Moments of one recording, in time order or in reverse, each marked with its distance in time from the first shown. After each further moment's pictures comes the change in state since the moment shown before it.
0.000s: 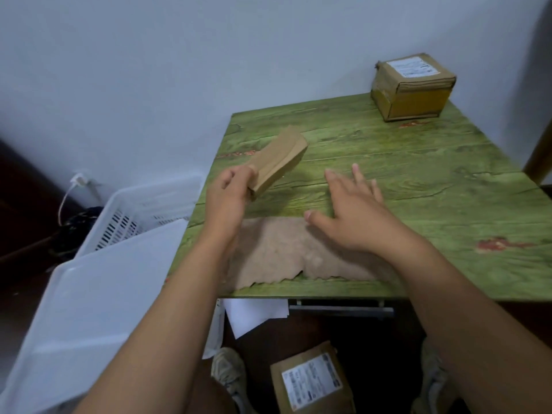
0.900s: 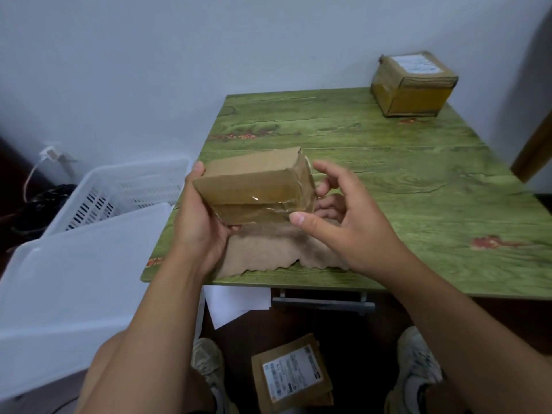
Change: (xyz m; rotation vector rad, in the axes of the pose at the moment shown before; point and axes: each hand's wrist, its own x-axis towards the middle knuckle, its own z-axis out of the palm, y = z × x) left_hand -0.011 -0.041 -0.029 -0.631 -0.102 -0.278; right_hand -0.025 -0.006 0.029 0.849 0.226 -0.287
